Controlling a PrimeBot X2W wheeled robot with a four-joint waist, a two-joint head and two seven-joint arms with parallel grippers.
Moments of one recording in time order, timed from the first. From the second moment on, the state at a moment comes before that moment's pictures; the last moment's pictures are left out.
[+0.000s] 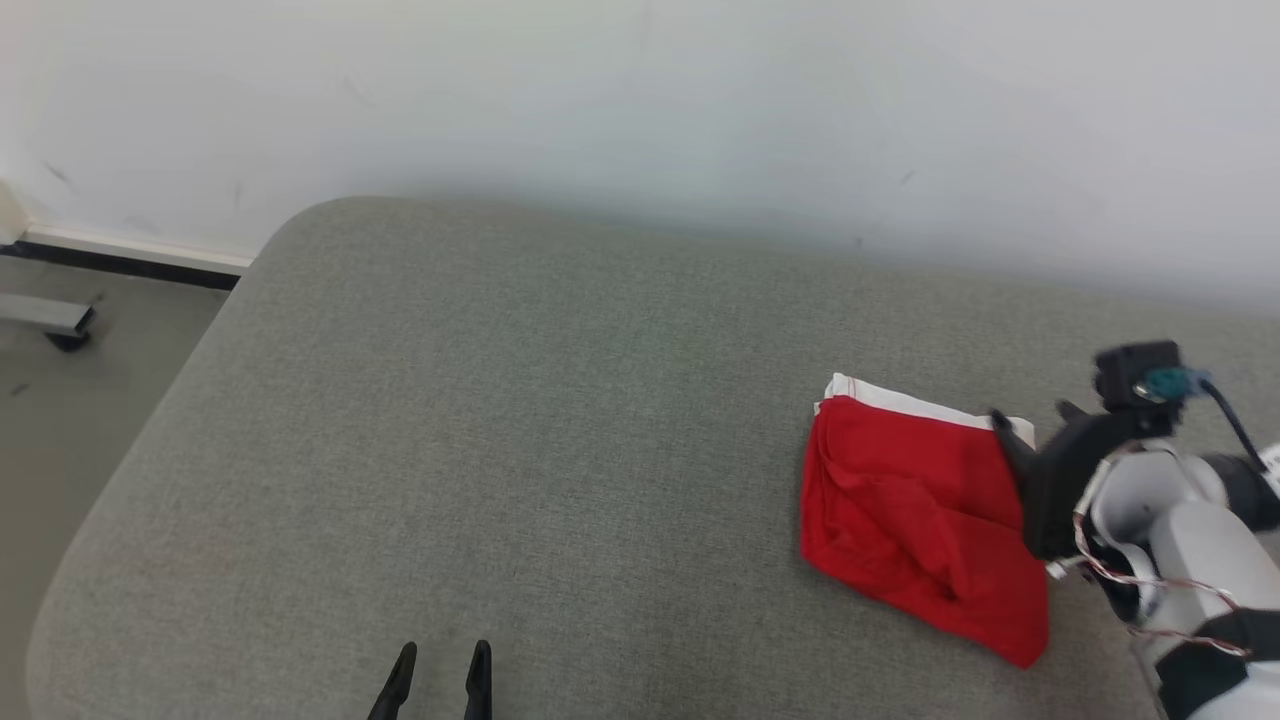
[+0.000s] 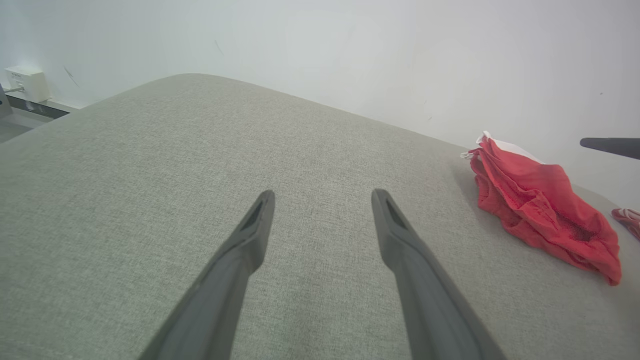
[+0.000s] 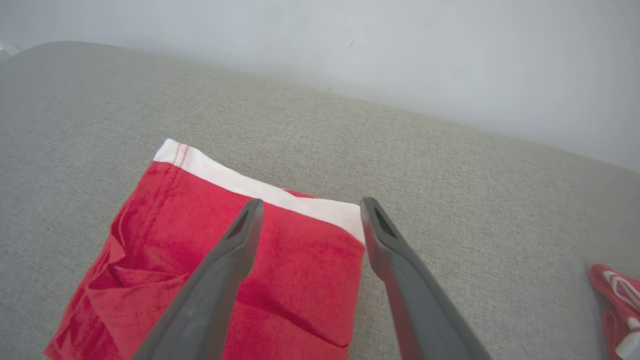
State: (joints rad) left arm 0.09 0.05 -0.19 0.18 -0.33 -0.10 -0.26; right arm -0.56 -0.28 0.16 0.63 0.29 0.13 0.34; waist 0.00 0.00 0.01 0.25
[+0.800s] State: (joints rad) left arm 0.09 0.05 -0.19 0.19 -0.31 -0.11 -0.26; right arm -0.40 -0.17 0.27 0.67 0.20 0.13 0.26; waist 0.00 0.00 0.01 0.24
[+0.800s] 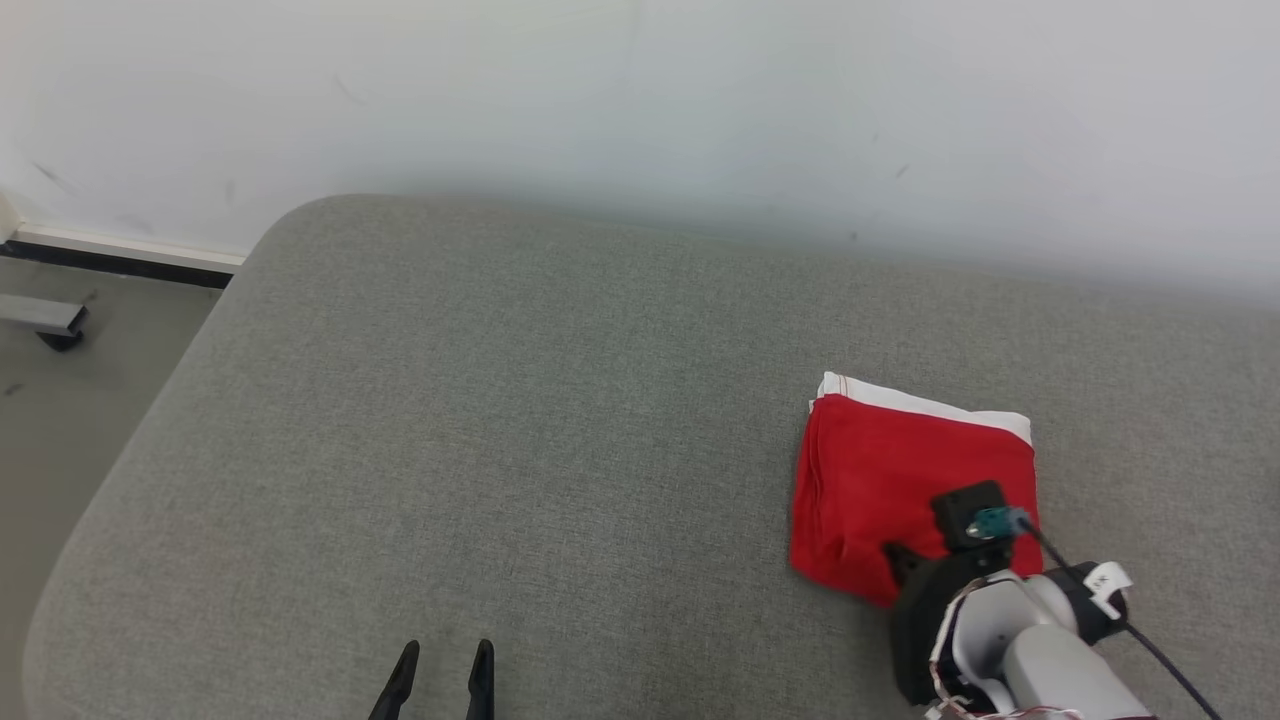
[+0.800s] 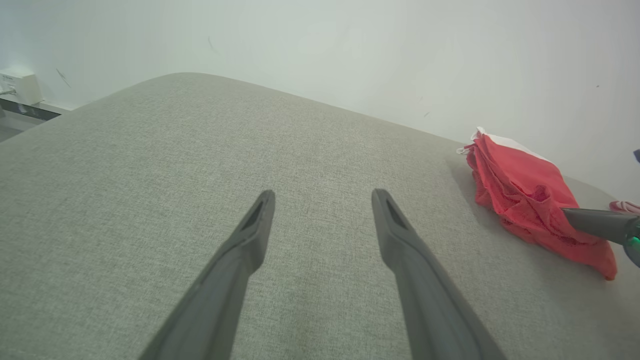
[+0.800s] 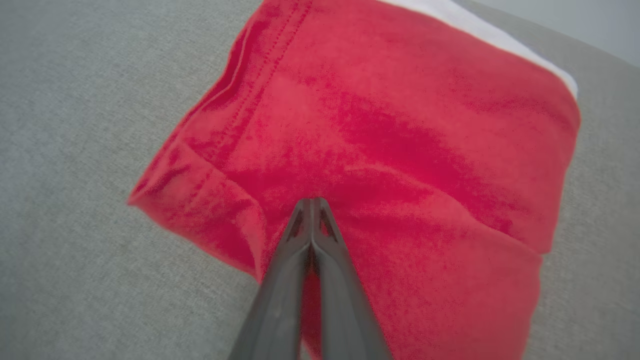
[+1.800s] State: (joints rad) left arm 0.14 0.06 -0.06 0.14 -0.28 -0.09 -0.26; right arm -0.33 -0.13 0.40 0.38 0.37 0.13 0.09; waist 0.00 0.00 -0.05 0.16
